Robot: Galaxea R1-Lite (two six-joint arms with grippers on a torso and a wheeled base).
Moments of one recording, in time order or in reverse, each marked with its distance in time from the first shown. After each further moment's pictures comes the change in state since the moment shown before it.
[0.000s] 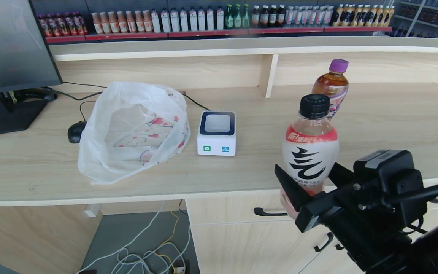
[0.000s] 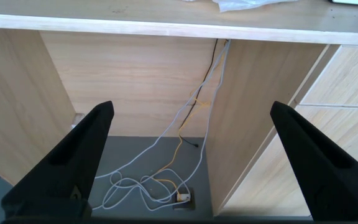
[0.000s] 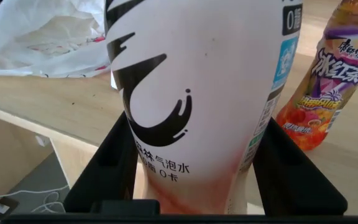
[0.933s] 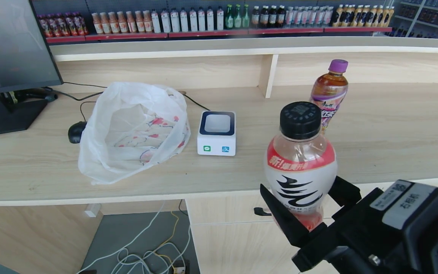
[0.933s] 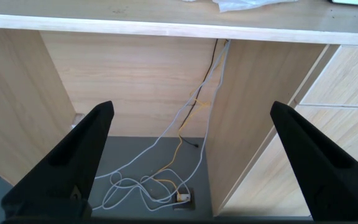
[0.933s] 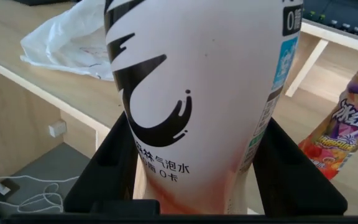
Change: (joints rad) left arm 0.000 0.000 0.000 0.000 0.000 0.000; right arm 0.183 -0.034 -0.015 0.000 -0.032 -0.200
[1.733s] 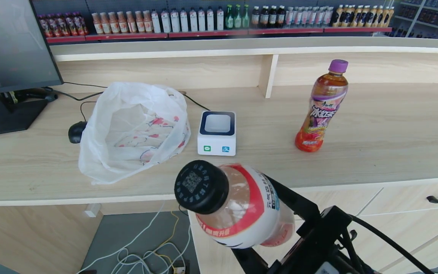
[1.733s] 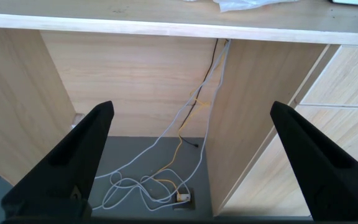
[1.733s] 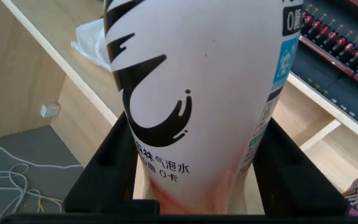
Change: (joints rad) left arm 0.000 0.000 0.000 0.000 0.000 0.000; right arm 0.103 0.088 -0.086 0.001 0.099 -0.297
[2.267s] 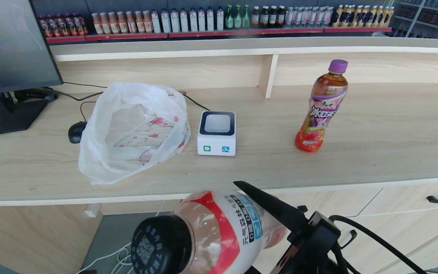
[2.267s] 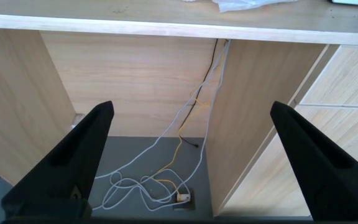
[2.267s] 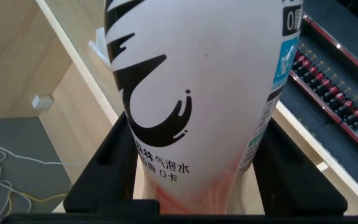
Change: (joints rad) left arm 0.000 0.000 0.000 0.000 0.000 0.000; right arm 0.006 0.011 0.002 0.001 0.110 -0.164
